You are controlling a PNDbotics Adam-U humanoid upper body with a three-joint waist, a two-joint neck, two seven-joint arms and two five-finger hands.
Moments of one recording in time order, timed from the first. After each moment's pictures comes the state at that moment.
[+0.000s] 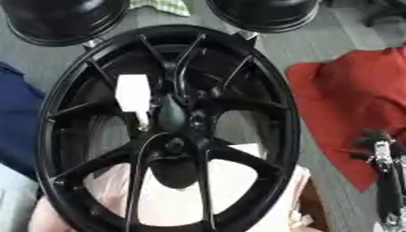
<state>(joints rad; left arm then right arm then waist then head) -0.64 1.21 -0.11 -1.99 -0.01 0.06 -0.68 0.14 0.07 -0.28 -1.98 0.21 -0.12 -0.12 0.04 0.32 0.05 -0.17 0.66</state>
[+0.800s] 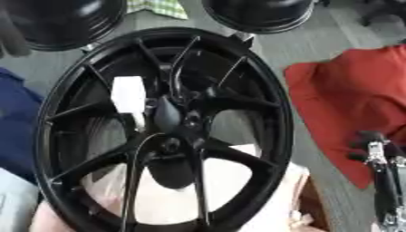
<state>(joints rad) -1.05 1.03 -0.38 -1.99 -0.03 0.30 -0.89 0.15 0.07 -0.27 -1.98 0.23 -0.10 -0.11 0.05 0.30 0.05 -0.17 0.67</state>
